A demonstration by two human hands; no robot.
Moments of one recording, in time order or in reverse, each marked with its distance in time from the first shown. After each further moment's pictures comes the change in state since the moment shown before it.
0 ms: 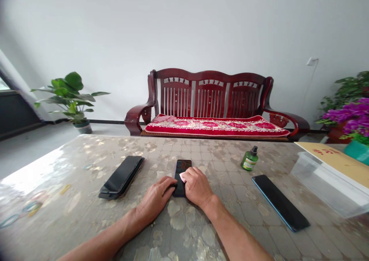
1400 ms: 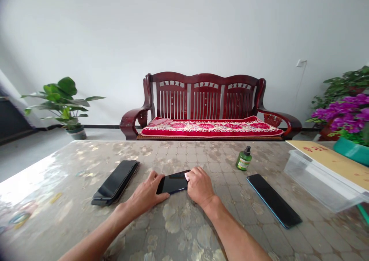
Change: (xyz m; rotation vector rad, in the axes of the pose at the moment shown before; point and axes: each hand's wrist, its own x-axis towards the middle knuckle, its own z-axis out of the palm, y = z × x) left_hand 0.019 -0.011 -0.023 0.319 -0.222 -0.235; right_hand -0.008 0.015 -0.004 -0.105 0.085 0.177
